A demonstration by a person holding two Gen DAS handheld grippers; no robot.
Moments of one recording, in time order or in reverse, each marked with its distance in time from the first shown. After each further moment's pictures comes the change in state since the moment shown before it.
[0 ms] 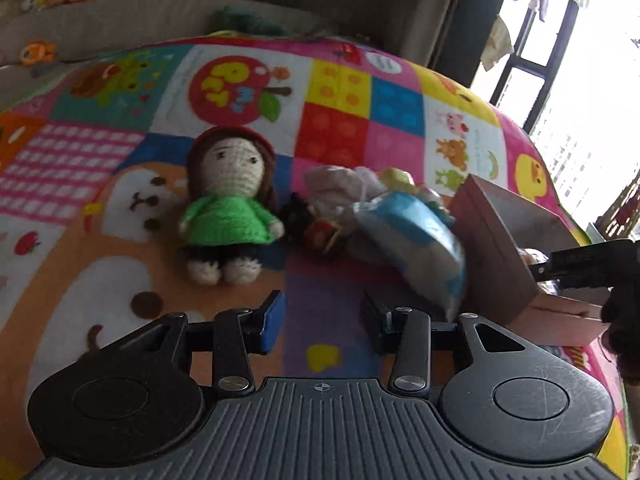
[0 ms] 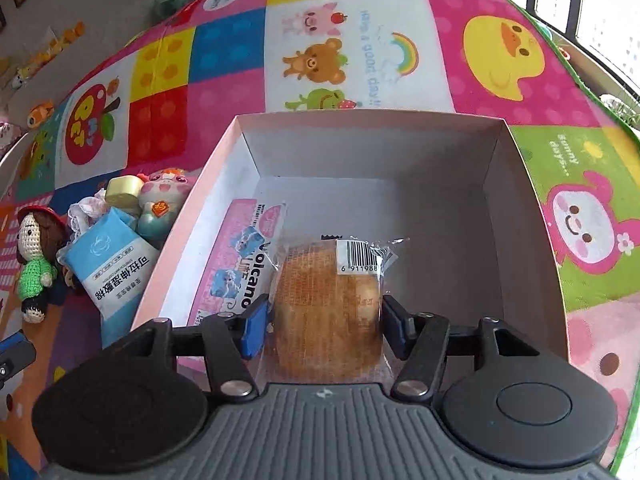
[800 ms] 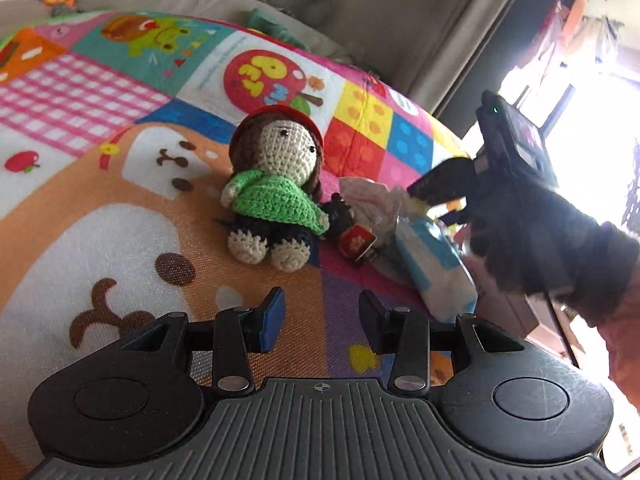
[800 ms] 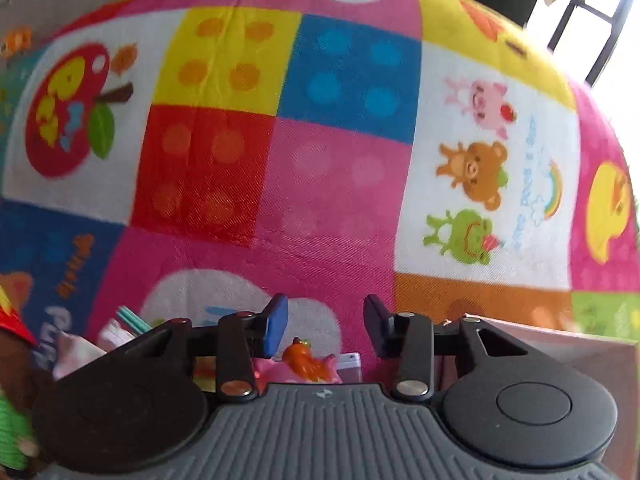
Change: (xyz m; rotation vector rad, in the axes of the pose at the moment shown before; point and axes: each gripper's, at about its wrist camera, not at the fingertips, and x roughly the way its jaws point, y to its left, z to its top) left arm 0.010 0.063 -0.031 -0.217 -0.106 -0.180; right arm 0.111 0.165 0.103 -0.242 0.011 -0.239
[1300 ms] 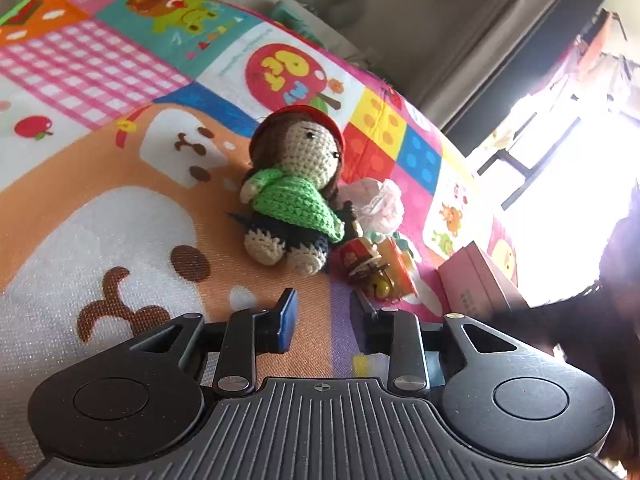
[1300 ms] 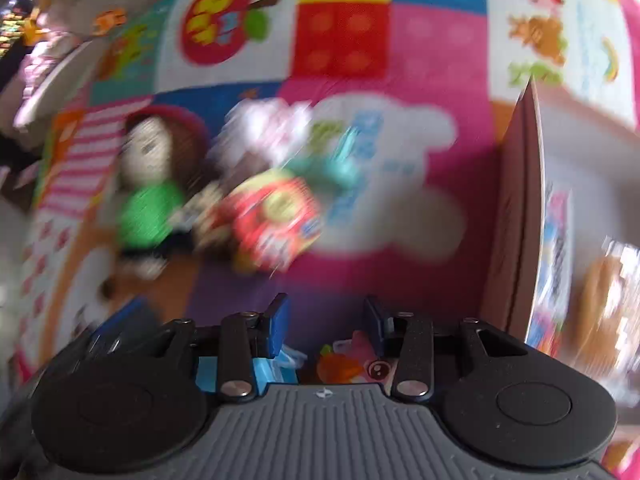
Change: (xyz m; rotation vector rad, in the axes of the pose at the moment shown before) left arm -0.001 0.019 0.005 -0.119 0.009 -0.026; right arm -0.084 -0.004 -0.120 0.047 0.167 0.444
